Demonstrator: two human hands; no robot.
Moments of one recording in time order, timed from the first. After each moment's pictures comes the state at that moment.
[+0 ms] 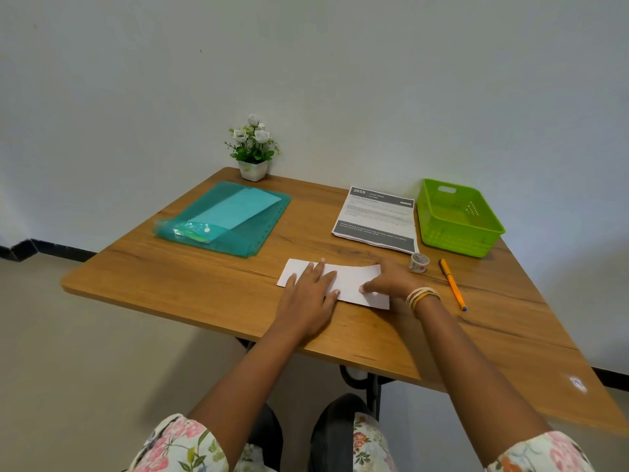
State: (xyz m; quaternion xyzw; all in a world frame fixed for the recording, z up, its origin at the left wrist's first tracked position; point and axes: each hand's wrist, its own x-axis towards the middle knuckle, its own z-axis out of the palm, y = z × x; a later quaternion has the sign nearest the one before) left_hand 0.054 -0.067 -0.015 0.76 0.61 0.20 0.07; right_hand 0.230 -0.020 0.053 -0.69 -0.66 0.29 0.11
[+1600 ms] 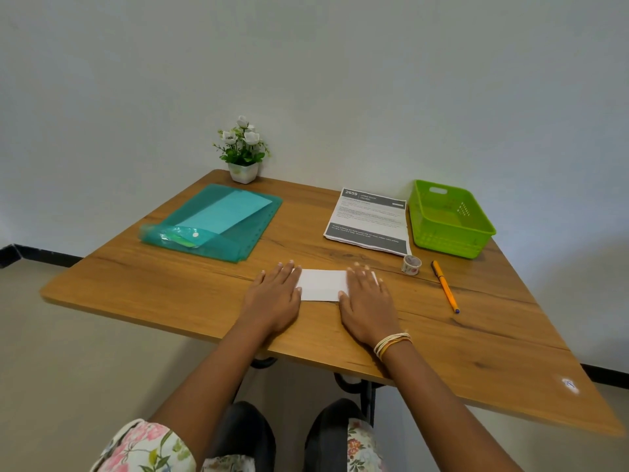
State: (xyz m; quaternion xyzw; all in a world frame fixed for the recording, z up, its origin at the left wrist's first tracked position) left_hand 0.012 -0.048 -0.016 0.75 0.65 0.09 0.06; right_hand 0.212 -0.051 -0.010 -0.63 -0.77 0.02 0.11
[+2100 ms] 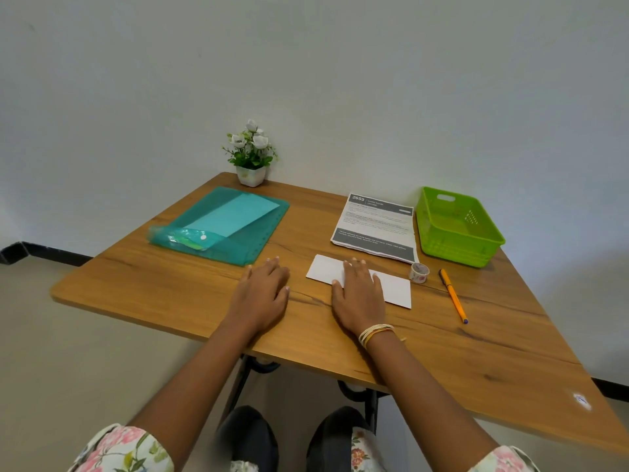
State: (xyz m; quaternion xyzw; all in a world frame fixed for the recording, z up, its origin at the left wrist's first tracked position) left_hand -0.021 -0.054 -0.008 0.73 0.63 0.26 0.03; right_hand 0.178 -0.032 0.001 -0.65 -0.74 0.03 0.18
